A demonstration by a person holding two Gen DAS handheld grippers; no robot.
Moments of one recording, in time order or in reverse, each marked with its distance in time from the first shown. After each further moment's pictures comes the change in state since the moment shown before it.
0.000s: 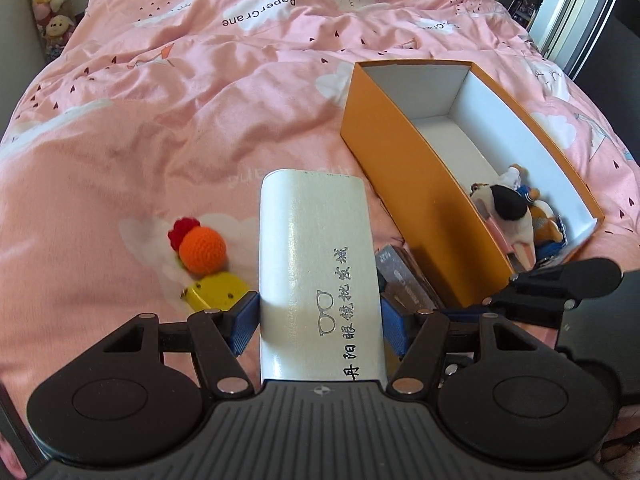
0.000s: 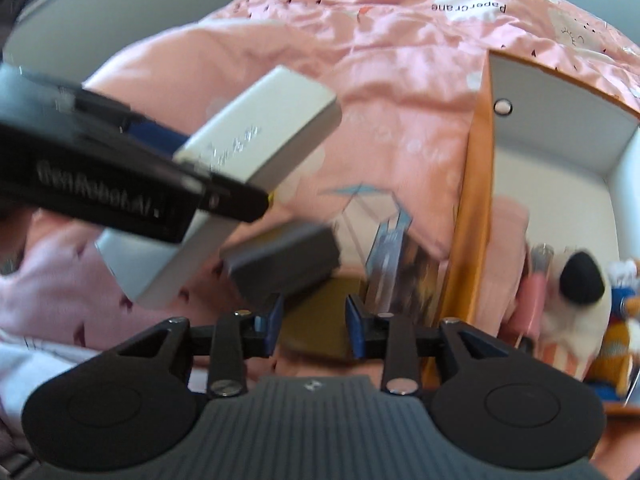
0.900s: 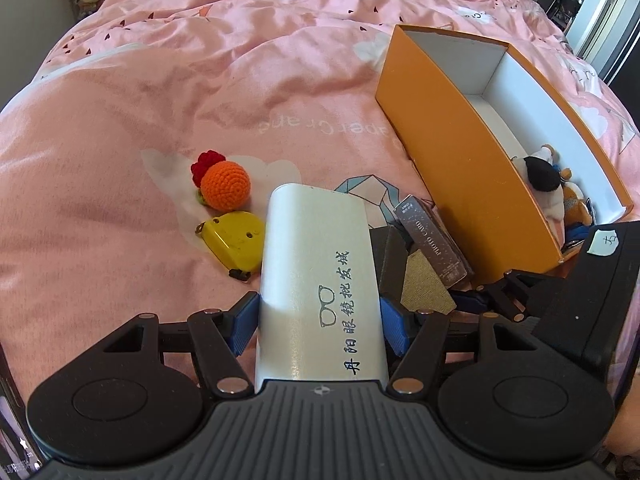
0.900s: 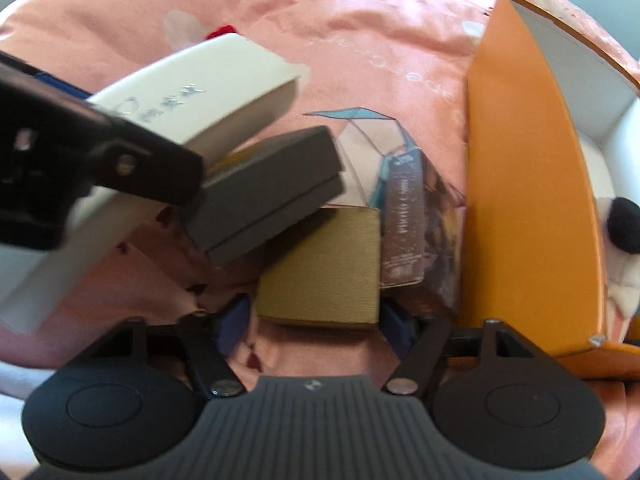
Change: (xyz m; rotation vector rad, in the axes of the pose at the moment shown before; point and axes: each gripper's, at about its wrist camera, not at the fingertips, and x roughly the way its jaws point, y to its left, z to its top) left arm 0.011 0.007 -0.035 -0.088 0.036 0.062; right arm 0.059 0.019 -0.030 0.001 0.080 -0.193
